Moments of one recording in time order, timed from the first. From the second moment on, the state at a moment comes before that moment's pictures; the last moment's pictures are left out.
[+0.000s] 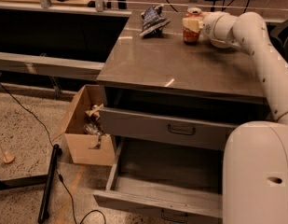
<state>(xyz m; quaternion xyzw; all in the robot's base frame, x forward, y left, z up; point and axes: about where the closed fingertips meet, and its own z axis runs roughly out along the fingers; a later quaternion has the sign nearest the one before) 0.921 -0.219 0.923 -0.21 0.72 0.12 0.65</state>
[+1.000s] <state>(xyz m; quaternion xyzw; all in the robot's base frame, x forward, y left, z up) 0.738 -0.263 1.028 -0.23 0.67 0.15 0.69</state>
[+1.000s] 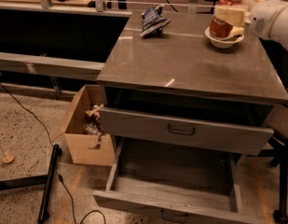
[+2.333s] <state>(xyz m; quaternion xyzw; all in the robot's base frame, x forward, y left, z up) 0.591 -0.249 0.959 -0.24 0.72 0.23 0.61</state>
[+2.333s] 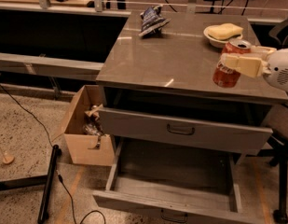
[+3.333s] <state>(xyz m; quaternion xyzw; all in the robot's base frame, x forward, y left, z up) 0.490 -0.212 0.870 -0.25 0.76 0.21 0.56</state>
